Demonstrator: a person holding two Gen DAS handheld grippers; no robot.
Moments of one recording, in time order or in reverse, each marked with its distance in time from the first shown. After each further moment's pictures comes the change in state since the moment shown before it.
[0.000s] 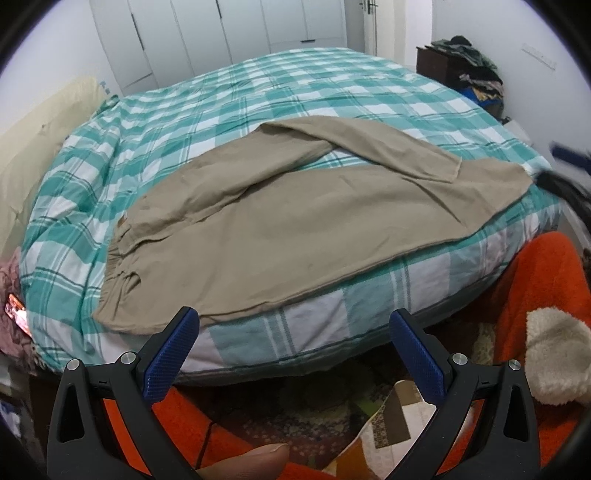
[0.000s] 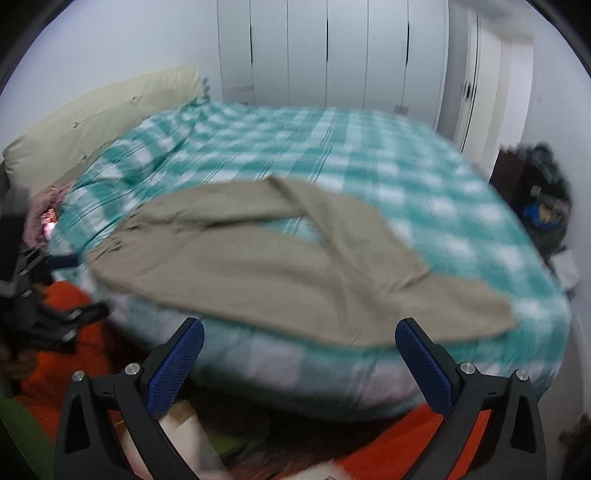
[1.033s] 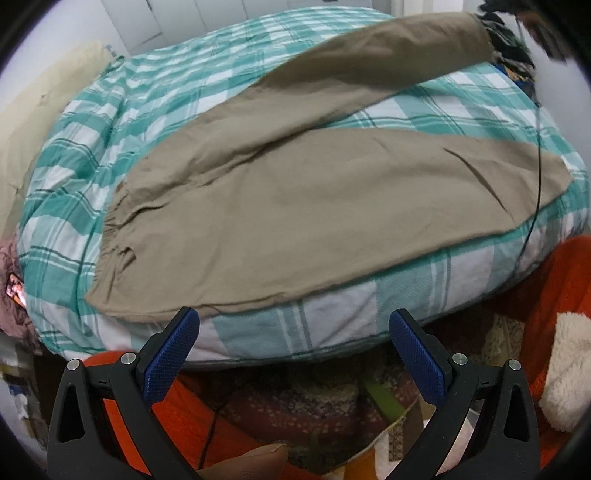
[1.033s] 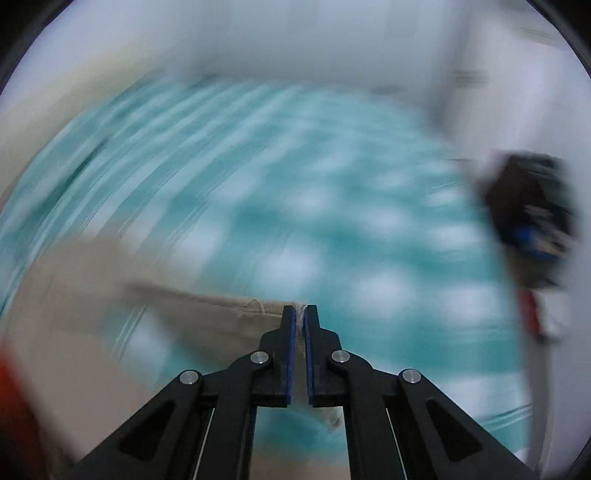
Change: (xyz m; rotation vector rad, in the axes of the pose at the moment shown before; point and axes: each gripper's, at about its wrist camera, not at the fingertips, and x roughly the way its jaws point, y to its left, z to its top) left arm 0.056 0.012 0.015 -0.050 0.171 0.073; right arm 0.232 -0.280 0.274 0.068 0.106 -0.183
